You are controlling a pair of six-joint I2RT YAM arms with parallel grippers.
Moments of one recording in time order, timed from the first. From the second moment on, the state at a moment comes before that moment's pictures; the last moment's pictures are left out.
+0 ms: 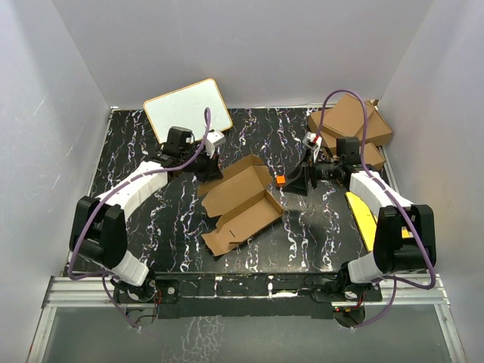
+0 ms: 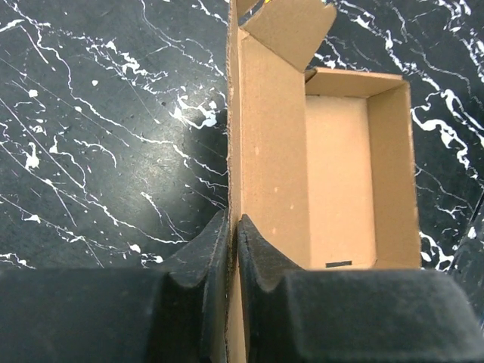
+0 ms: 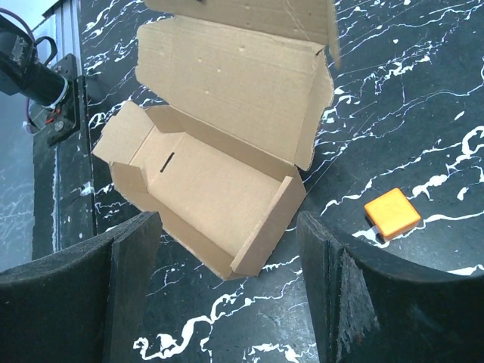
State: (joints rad) left arm -0.37 1.54 1.11 -0.34 0.64 0.24; right arm 0.03 1.45 0.89 -0.22 -1.20 -0.34
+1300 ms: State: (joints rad) left arm -0.34 0.79 0.31 0.07 0.18 -1.01; right arm 0.02 1.51 0.85 -0.10 -1.23 -0.23
